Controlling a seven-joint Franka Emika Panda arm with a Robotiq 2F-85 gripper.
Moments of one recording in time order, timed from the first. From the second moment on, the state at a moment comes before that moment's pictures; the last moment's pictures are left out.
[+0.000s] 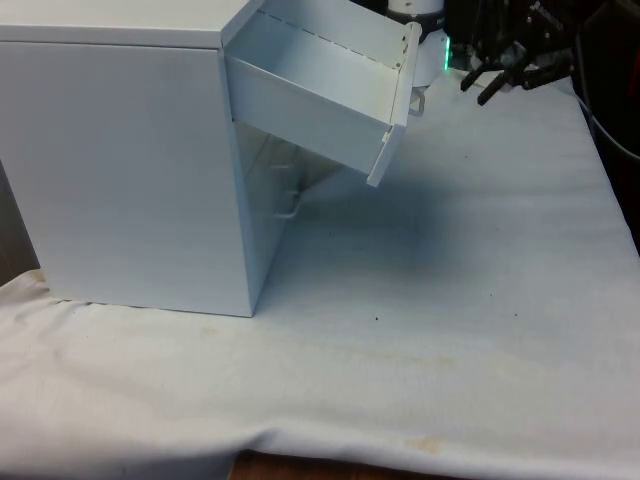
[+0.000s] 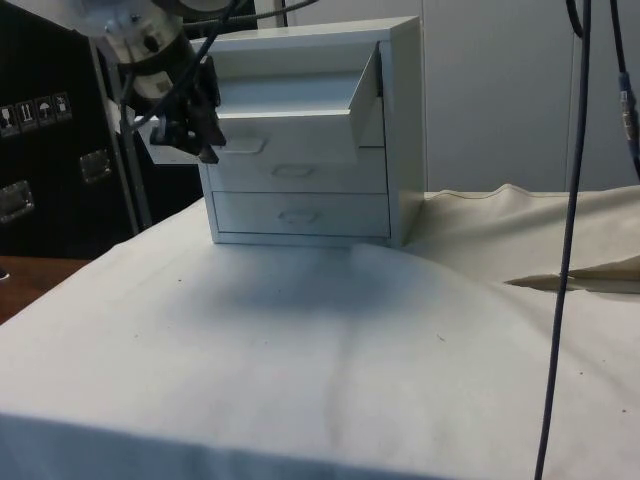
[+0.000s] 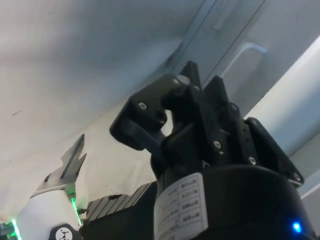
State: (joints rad) arm 0.82 0.43 -0.53 -1.72 -0.42 1.89 0.54
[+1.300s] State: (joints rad) arm 0.81 0.42 -0.59 -1.76 -0.48 1.90 0.45
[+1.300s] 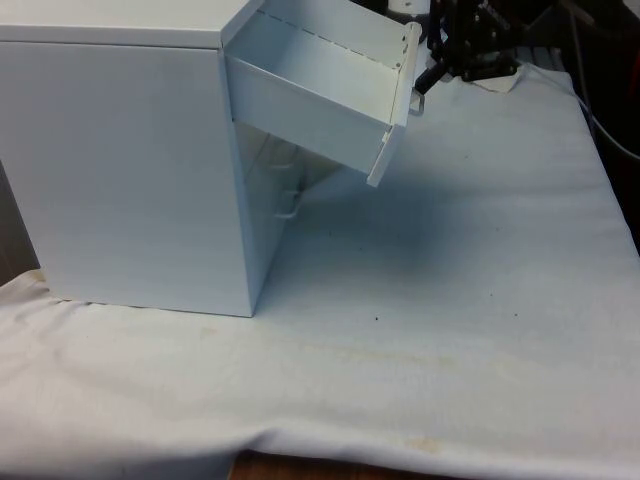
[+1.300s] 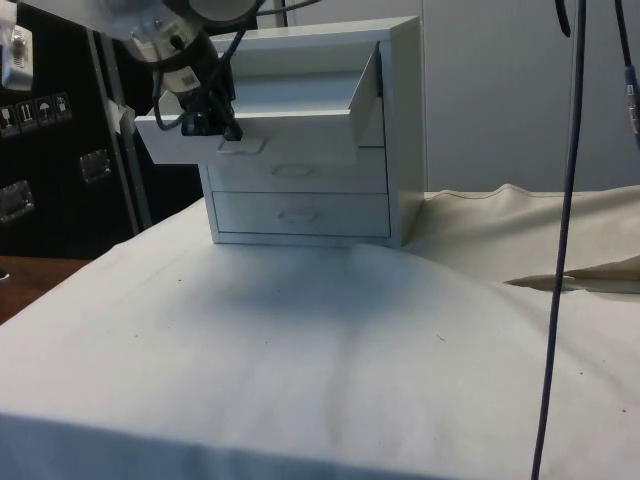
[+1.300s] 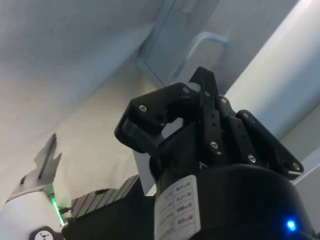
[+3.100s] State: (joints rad) arm 0.81 0.33 -0.64 -1.82 -0.63 1.85 0.38
